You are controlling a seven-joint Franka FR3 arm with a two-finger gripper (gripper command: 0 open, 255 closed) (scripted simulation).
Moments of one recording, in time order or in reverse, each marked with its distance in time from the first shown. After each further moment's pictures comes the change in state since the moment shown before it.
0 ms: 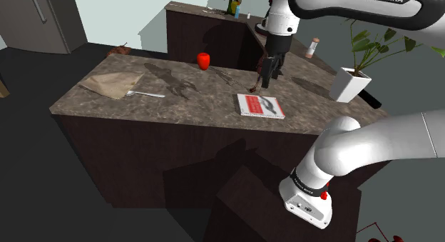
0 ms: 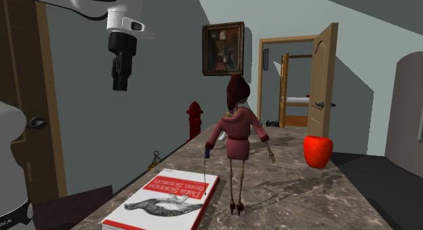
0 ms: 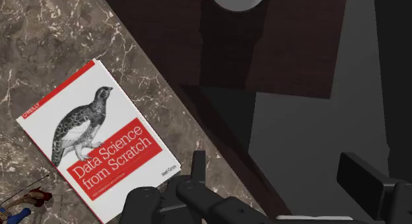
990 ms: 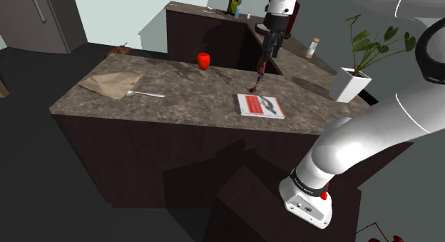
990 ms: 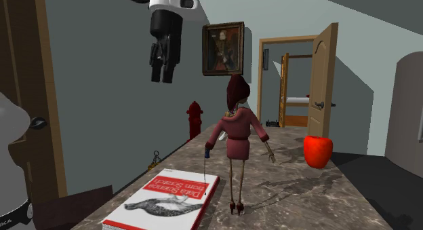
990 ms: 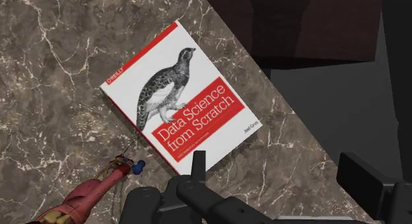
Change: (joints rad) arm -0.085 0.349 -0.244 0.330 -0.083 0.022 -0.245
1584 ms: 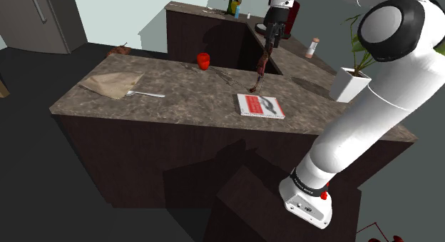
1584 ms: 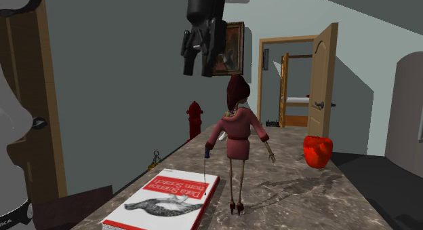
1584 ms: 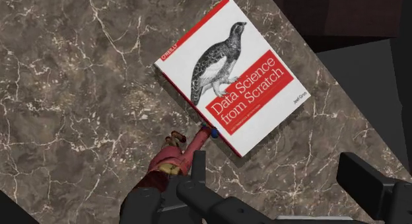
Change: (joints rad) arm -0.057 0.304 -0.148 0.338 0.058 -0.050 -0.185
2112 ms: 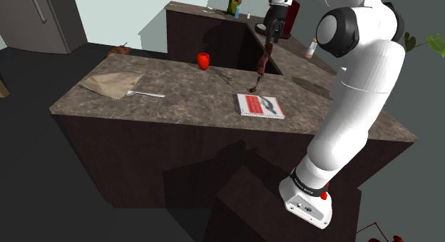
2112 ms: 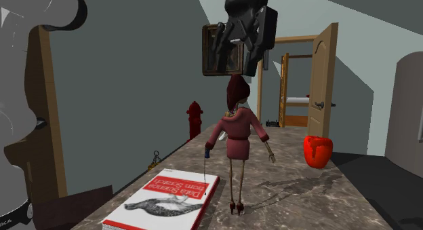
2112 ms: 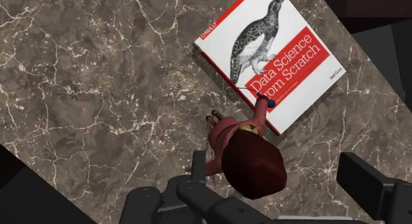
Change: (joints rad) arm -0.103 0.306 -0.082 0.358 0.123 -0.095 -0.145
